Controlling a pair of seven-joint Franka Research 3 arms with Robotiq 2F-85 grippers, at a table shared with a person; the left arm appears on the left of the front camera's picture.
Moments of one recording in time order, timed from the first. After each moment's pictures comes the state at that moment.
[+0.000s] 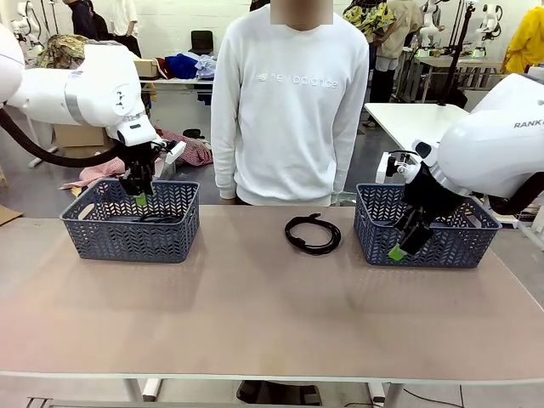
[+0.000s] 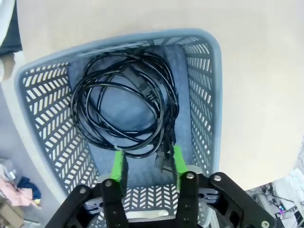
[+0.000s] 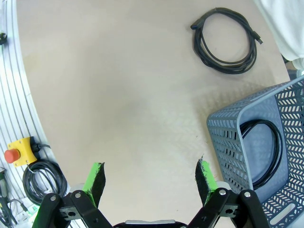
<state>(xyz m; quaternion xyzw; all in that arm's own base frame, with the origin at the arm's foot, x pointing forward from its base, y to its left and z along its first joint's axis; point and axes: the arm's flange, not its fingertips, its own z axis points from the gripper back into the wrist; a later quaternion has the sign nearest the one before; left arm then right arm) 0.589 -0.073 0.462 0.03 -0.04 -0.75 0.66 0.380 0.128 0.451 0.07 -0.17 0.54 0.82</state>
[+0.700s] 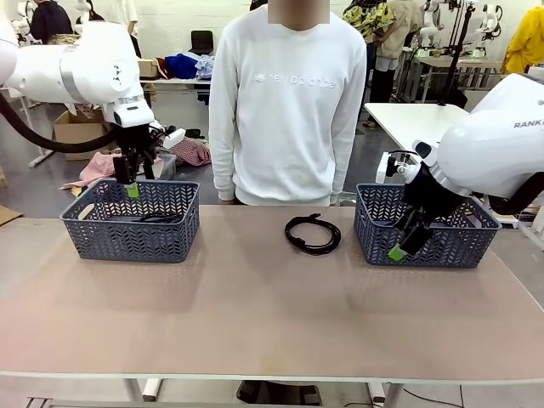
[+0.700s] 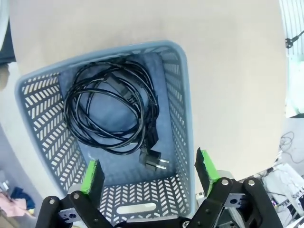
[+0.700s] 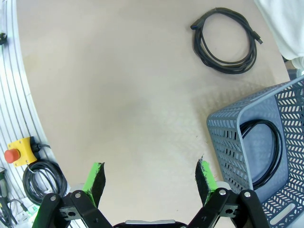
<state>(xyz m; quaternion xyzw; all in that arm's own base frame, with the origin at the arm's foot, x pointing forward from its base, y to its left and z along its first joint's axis) 0.584 -0.077 0.497 -0.01 -0.02 -0.76 0.65 0.380 0.128 0.451 0.07 -0.17 0.54 0.82</state>
